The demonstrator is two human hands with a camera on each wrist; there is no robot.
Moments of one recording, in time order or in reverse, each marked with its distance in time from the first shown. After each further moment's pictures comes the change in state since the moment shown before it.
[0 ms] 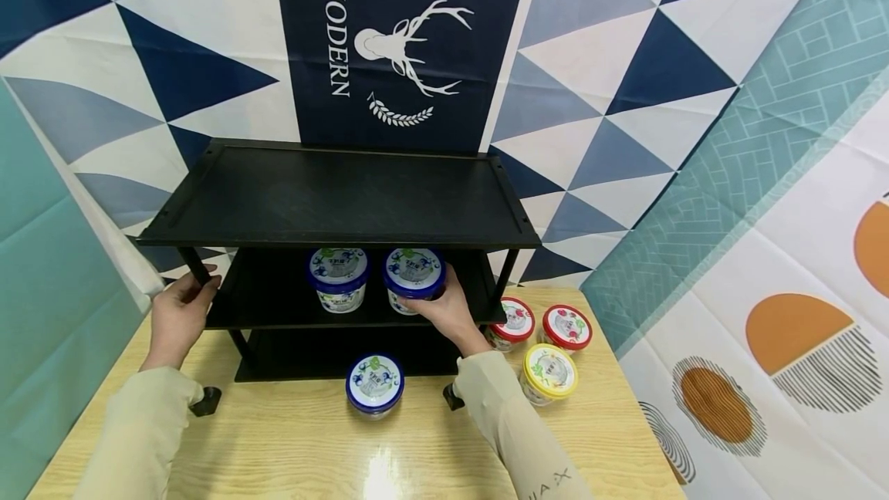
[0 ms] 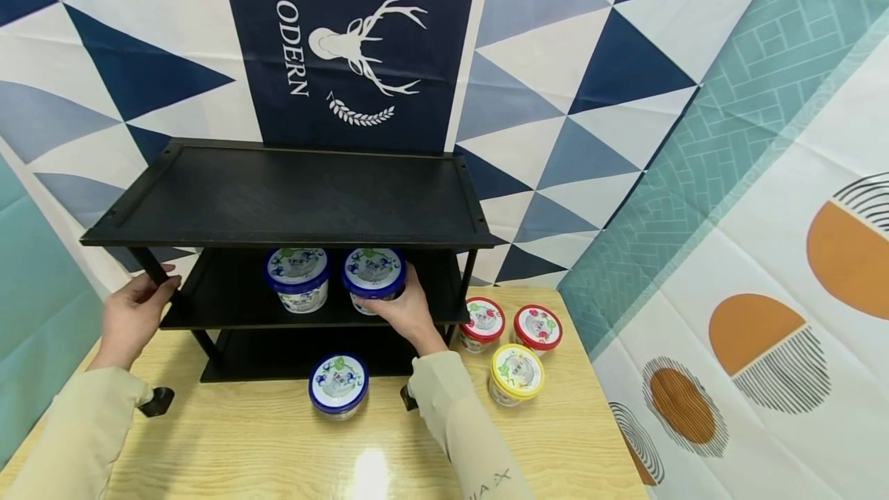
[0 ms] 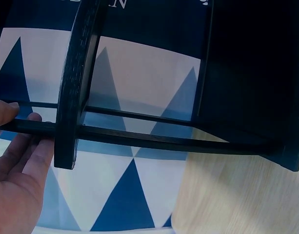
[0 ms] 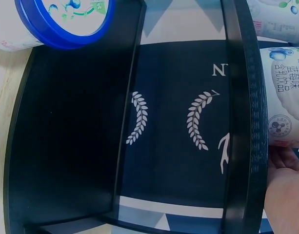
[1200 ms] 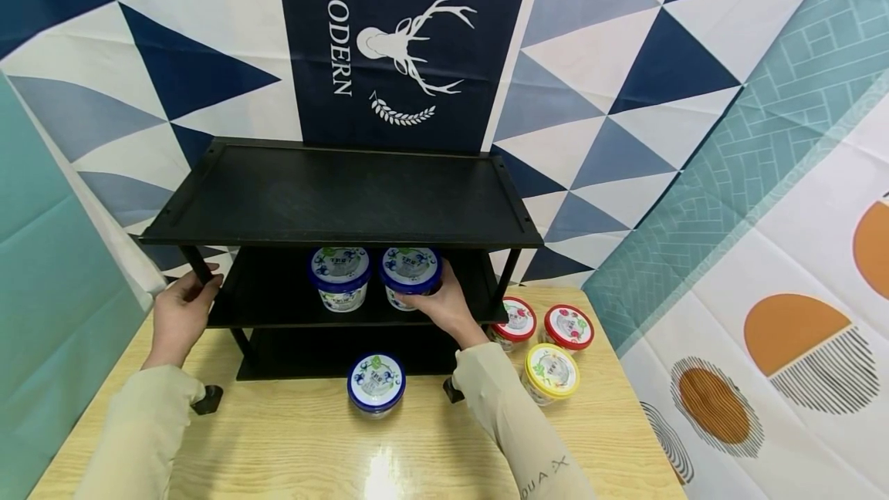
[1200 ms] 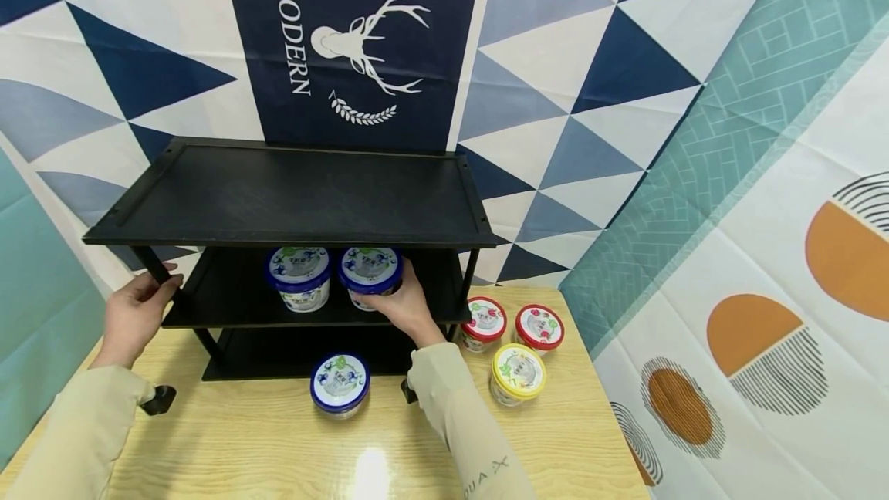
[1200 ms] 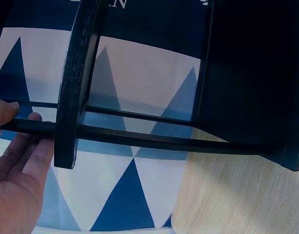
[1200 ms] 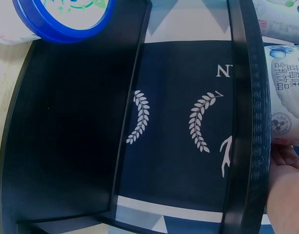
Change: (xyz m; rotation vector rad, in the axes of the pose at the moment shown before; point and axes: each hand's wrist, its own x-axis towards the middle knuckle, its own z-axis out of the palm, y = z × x) left_hand 0.000 -0.001 0.000 -0.001 -0.008 -0.009; right_hand 0.009 -0.001 0.003 -0.050 -0.034 0.020
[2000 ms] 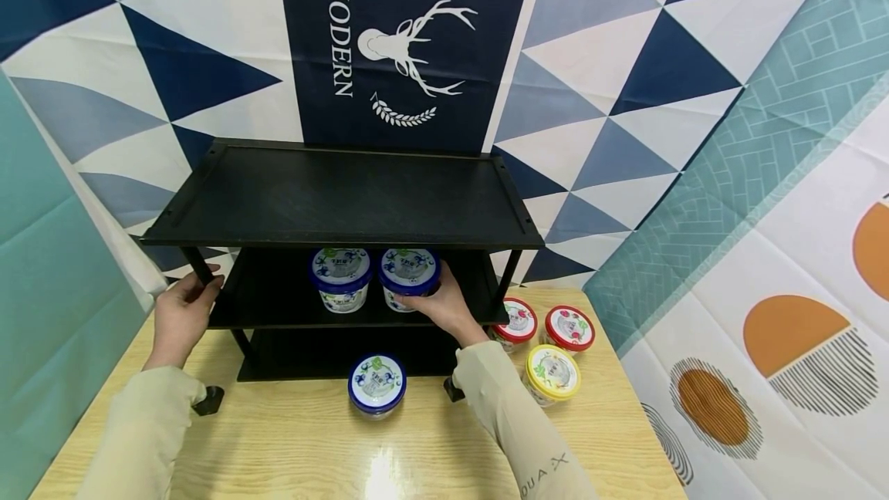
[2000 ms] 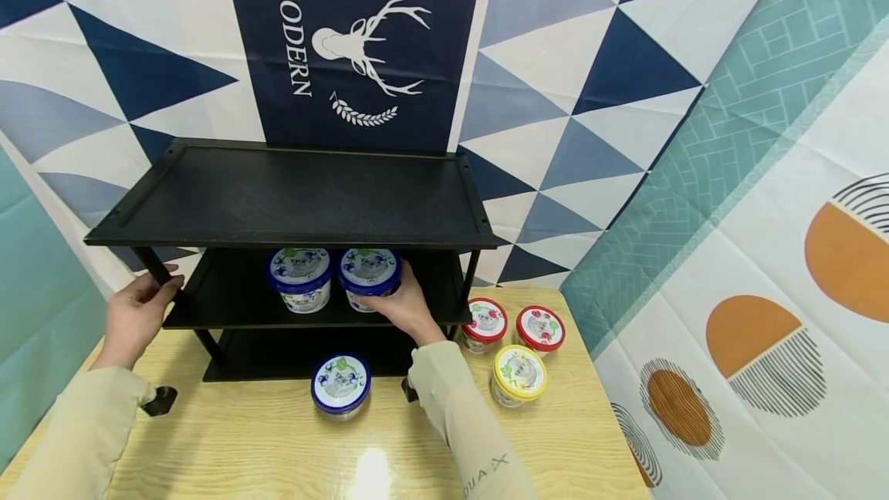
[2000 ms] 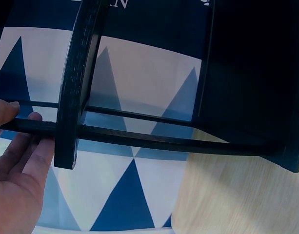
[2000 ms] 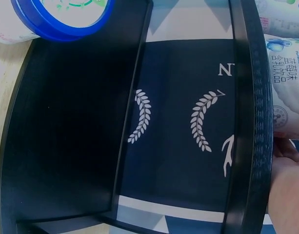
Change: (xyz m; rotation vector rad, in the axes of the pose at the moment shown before) left_hand -0.001 0.001 0.000 -0.013 -0.009 -0.006; right_hand 0.003 -0.002 0.000 -0.004 -0.044 0.010
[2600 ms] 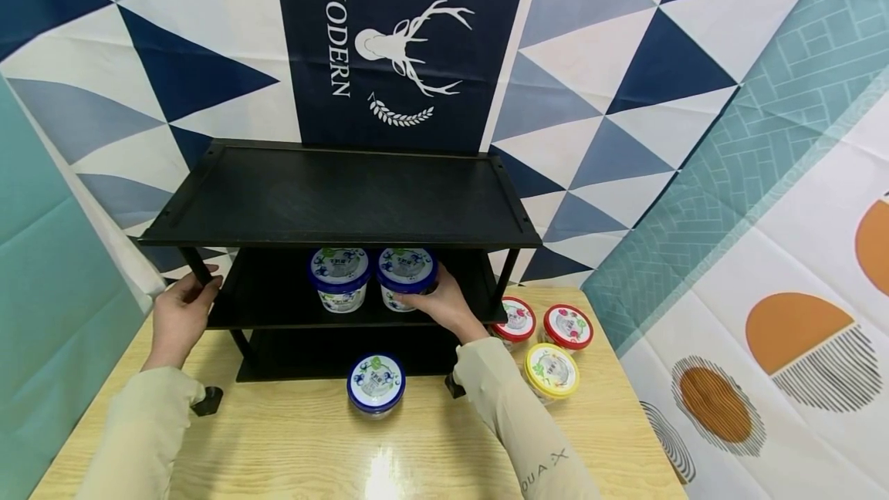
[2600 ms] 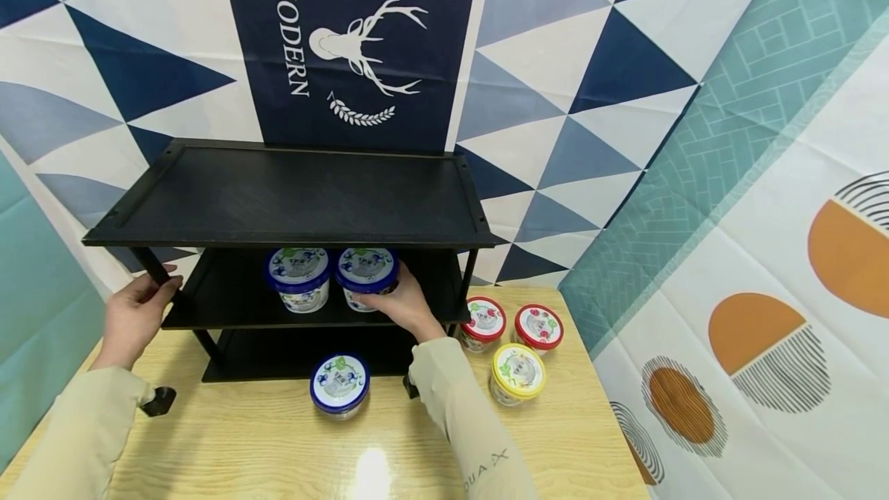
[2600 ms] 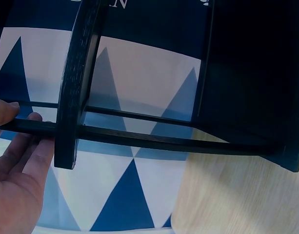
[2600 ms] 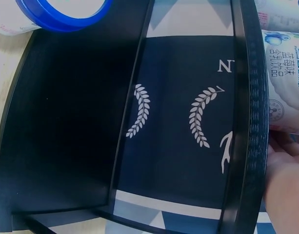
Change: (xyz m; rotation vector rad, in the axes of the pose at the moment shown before) left_hand 0.000 0.000 0.000 -0.002 -0.008 -0.003; right_hand 0.001 -0.001 -0.004 -0.035 -0.036 0.060
